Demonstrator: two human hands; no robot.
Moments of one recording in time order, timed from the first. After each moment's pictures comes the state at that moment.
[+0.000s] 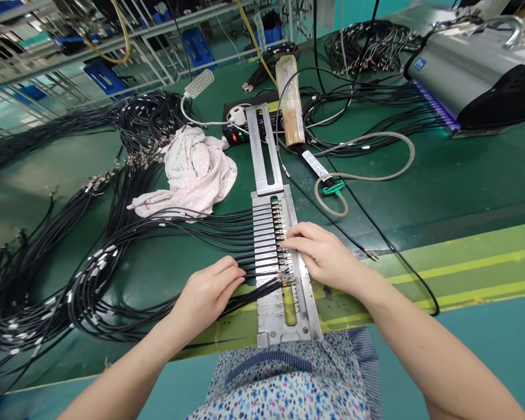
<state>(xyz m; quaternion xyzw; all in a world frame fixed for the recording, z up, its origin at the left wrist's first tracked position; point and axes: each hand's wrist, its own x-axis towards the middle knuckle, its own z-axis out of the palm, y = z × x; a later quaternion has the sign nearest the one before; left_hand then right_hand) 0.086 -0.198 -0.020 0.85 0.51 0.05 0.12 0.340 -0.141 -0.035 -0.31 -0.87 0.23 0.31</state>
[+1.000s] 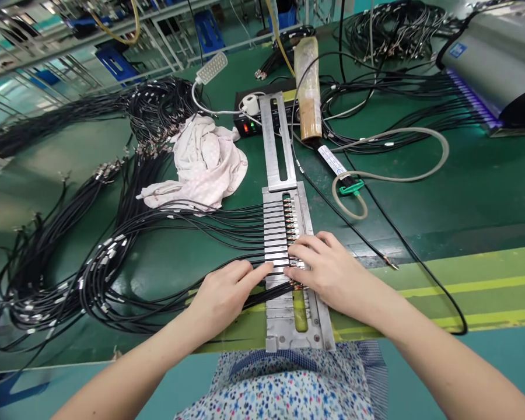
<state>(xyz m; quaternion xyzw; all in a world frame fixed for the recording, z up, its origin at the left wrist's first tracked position) 0.089 -0.203 -0.032 0.90 0.43 0.05 0.02 0.331 -0.152 -0.037 -0.24 -0.96 0.05 0.15</state>
